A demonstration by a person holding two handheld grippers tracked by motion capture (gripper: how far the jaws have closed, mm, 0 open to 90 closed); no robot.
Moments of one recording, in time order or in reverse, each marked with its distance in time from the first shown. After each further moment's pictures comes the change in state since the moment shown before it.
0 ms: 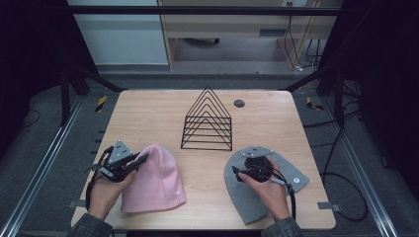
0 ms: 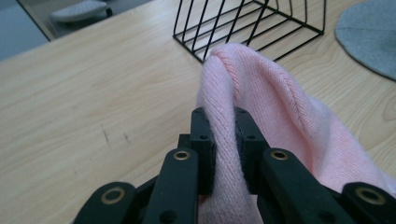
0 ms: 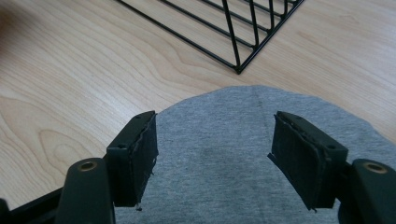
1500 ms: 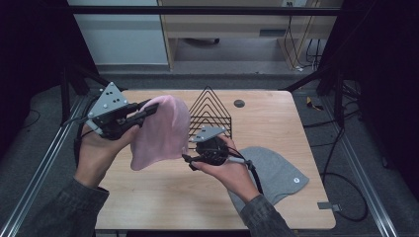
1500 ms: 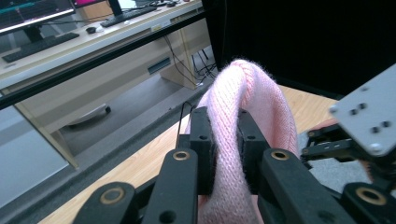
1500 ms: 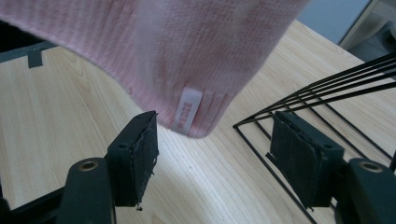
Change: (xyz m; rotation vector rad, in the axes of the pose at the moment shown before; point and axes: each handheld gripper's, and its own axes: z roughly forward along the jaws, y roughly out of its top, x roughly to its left) left arm -0.016 0.172 -0.075 -0.278 -0.068 0.140; right arm 0.096 0.125 -0.013 -0.141 0.263 -0.241
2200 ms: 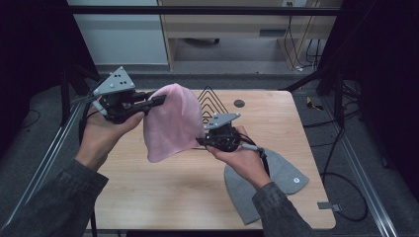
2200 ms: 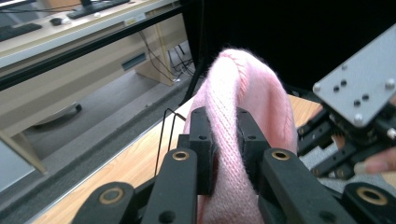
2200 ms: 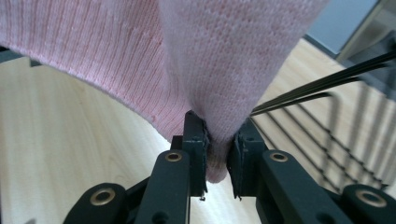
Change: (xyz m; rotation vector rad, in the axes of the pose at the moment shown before) left arm 0.022 0.021 0.023 0.033 -0.113 -0.012; right arm -0.038 0.009 -0.021 -0.003 0.028 -0.028
